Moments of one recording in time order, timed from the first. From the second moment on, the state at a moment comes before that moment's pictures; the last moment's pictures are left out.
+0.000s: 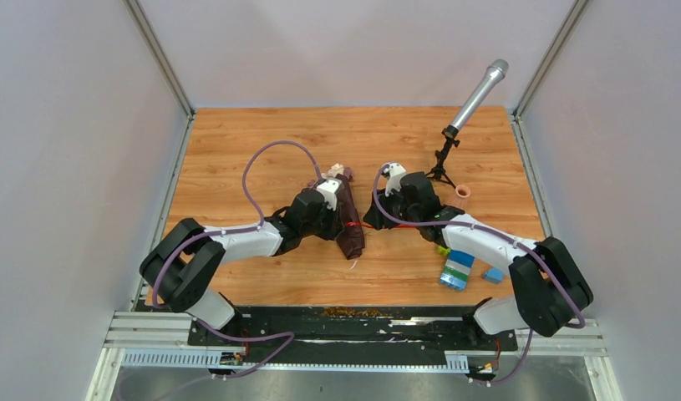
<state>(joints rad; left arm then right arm) -0.74 1.54 0.68 0.23 0.08 -0.34 0.58 1.40 0.75 0.06 -0.27 0.27</state>
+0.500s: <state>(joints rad) -0.74 1.51 0.67 0.24 0.07 -0.33 0.64 1.46 0.80 0.06 -0.32 0.27</state>
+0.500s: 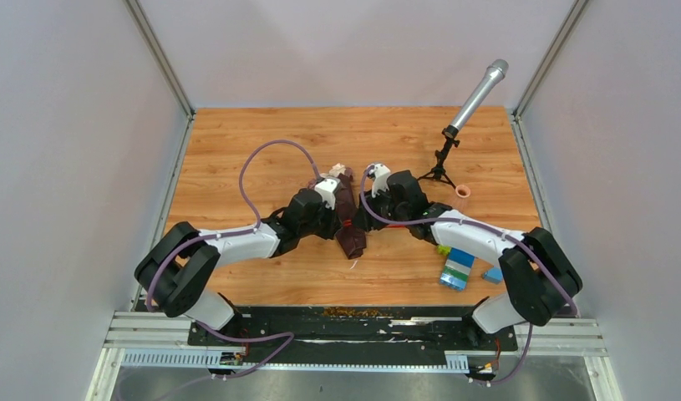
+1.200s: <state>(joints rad) -0.74 1.44 0.62 0.25 -0.02 -0.41 0.70 1.58 0.85 0.05 -0.11 0.26</state>
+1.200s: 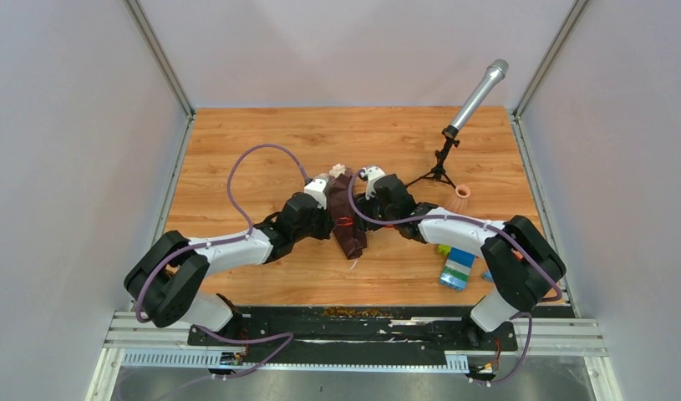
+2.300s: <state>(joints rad) -0.65 1.38 0.50 0.21 -0.06 -0.63 0.70 1.55 0.77 0.05 -0.02 0.27</state>
